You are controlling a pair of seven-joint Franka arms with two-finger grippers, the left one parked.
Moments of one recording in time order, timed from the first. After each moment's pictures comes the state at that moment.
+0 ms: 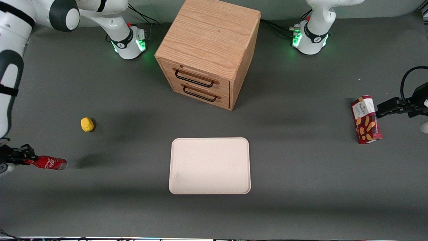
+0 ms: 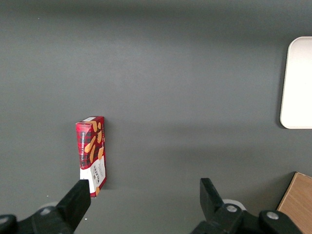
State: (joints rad) arm 0.07 0.63 -0.50 -1.15 0.28 1.70 -0.84
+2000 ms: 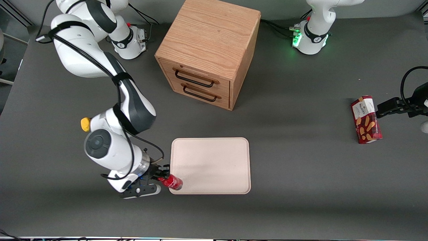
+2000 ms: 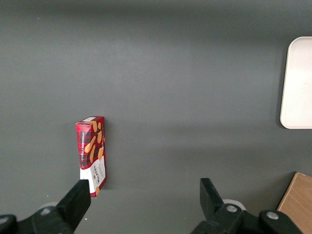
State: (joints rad) arm 0.20 0.92 0.31 -0.92 -0.16 1.98 0.30
